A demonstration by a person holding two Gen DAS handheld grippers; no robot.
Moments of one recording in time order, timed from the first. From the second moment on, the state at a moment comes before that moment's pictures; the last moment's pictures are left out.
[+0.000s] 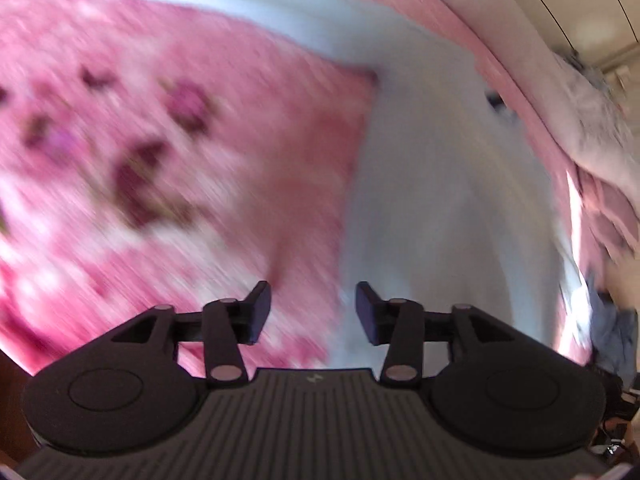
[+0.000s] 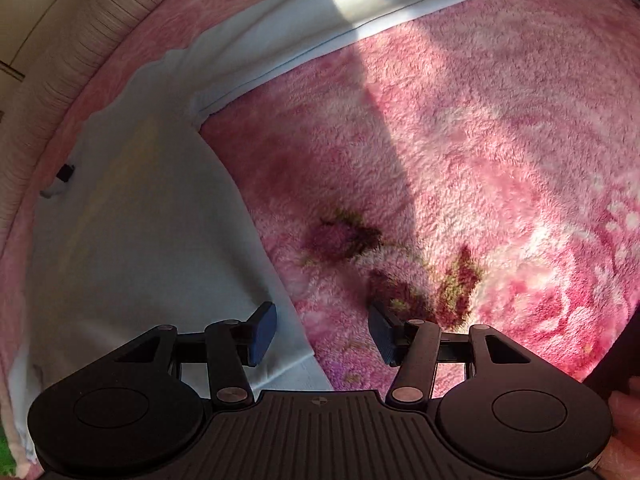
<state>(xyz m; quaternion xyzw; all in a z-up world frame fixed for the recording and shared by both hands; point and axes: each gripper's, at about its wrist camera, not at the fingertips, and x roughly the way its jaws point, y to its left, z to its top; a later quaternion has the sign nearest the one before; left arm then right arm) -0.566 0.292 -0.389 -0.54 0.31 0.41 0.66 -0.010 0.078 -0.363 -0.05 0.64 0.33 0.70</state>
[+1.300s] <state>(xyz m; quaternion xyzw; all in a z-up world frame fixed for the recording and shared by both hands) -0.486 0.203 -0.366 -0.37 0.41 0.49 0.67 -0.060 0.070 -0.362 -0.29 0.51 0.54 0.61</state>
